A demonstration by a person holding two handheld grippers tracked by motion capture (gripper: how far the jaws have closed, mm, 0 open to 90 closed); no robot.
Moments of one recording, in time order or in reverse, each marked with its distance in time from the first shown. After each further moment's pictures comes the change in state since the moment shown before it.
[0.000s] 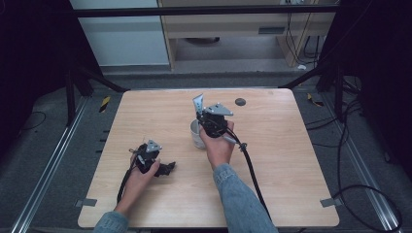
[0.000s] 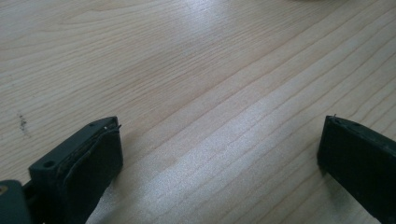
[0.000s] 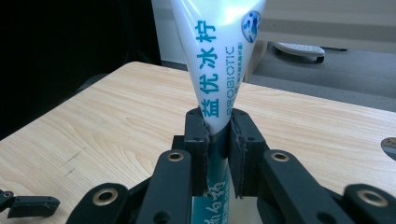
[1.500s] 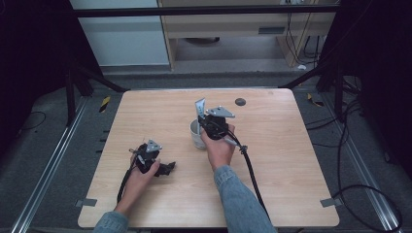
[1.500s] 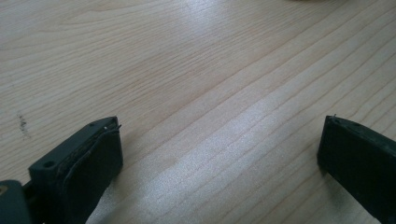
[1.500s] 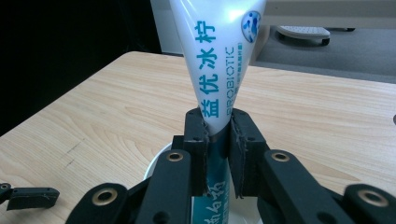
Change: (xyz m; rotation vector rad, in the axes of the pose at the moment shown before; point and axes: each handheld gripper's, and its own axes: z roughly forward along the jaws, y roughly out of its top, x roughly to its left) left arm 0.000 0.000 0.000 0.000 -0.001 0.000; right arm -0.006 -0.014 0.006 0.039 0.009 0.058
